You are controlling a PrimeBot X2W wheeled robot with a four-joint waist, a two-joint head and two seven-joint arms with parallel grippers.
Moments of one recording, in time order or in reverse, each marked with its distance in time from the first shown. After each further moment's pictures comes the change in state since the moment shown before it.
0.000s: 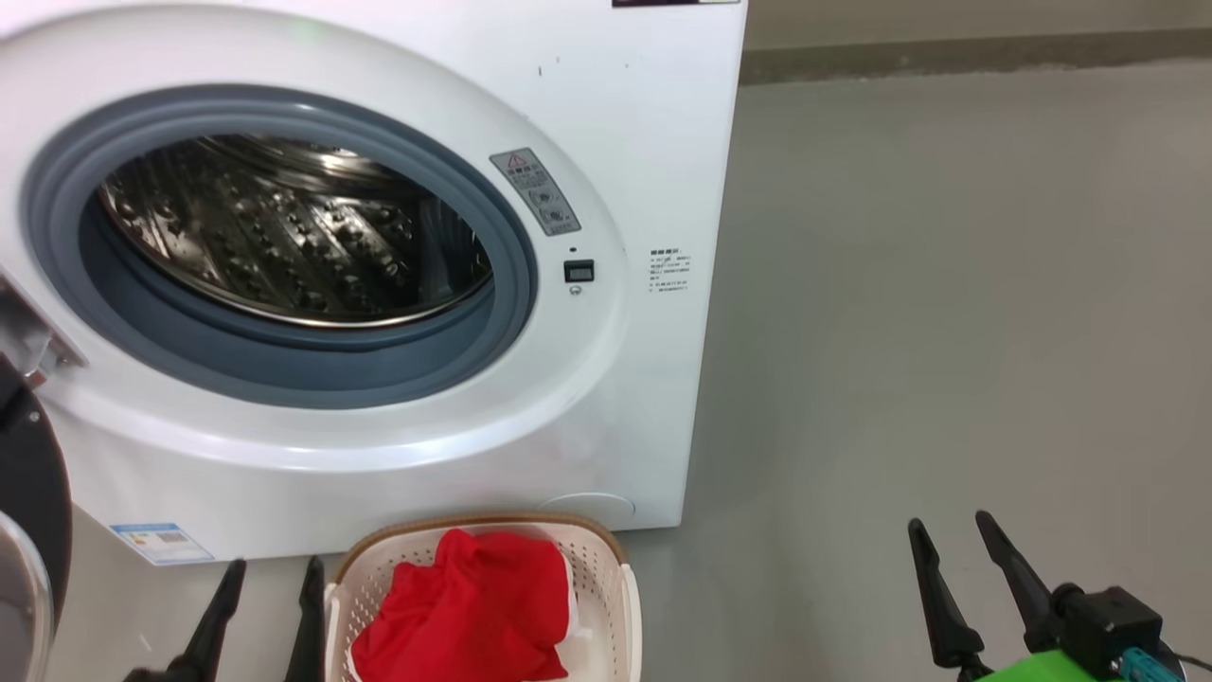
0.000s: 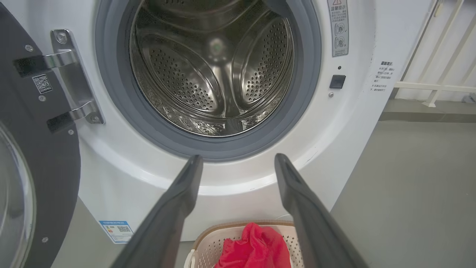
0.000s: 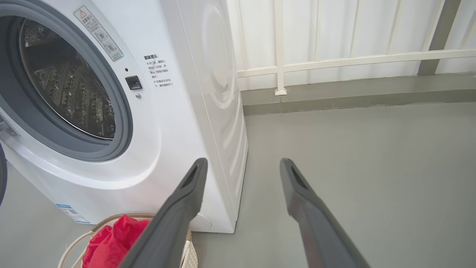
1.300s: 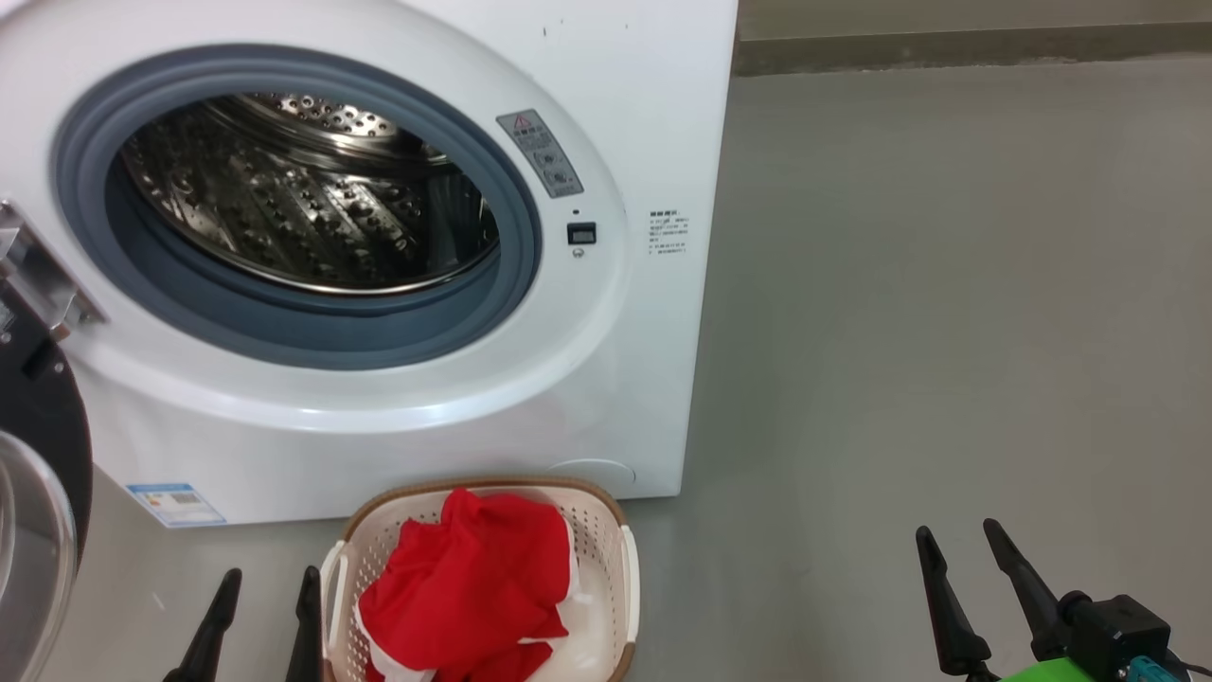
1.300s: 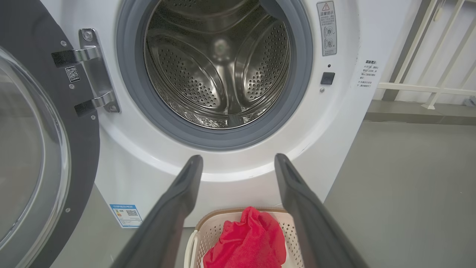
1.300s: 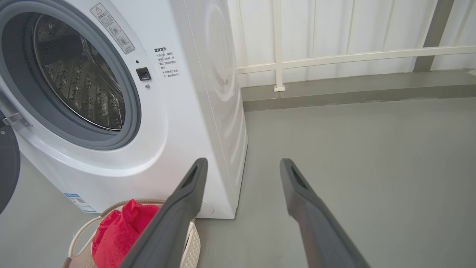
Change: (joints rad) left arm 0.041 -0.016 0.018 -0.039 0.005 0.000 0.000; right arm 0.021 -0.001 -0.013 -0.007 0.000 0.000 0.000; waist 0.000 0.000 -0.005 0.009
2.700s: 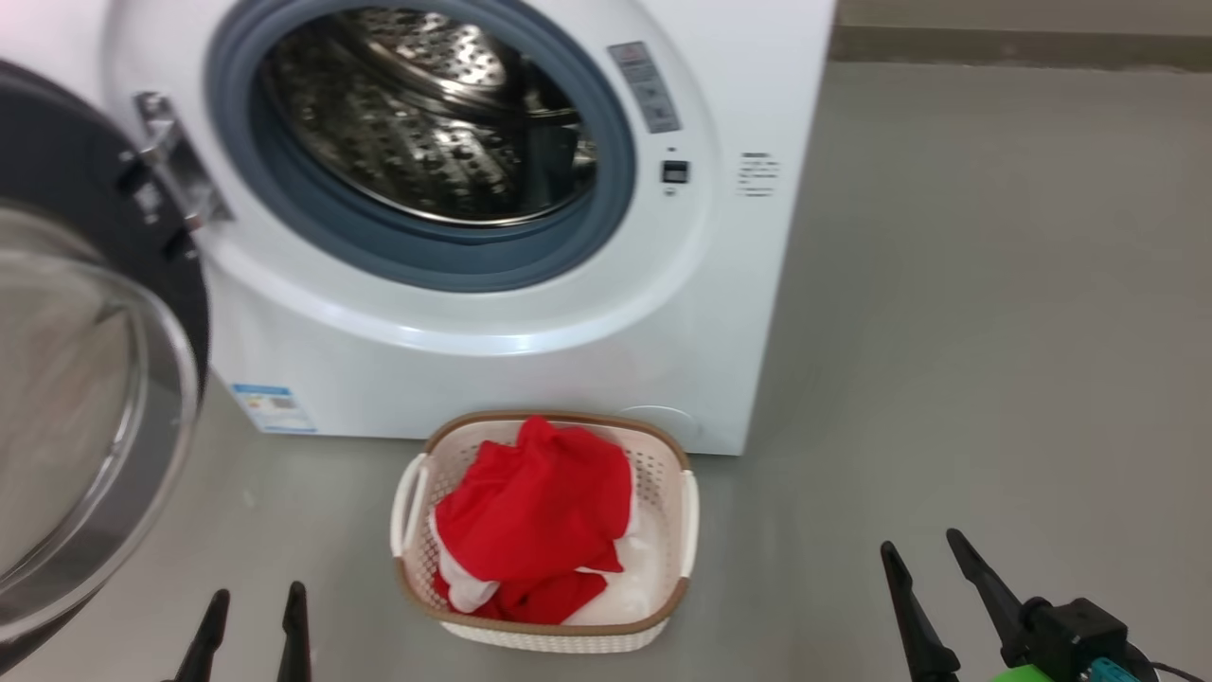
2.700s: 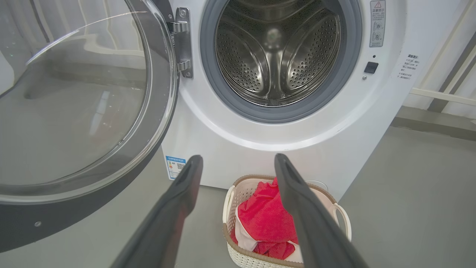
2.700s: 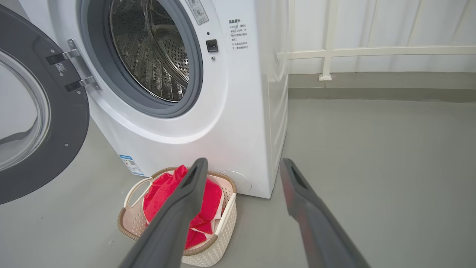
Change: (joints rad) left arm -0.001 -0.021 0.021 0.046 -0.031 0.000 0.000; right arm -0.004 -0.014 0.060 0.016 -0.007 0.000 0.000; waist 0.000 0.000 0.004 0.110
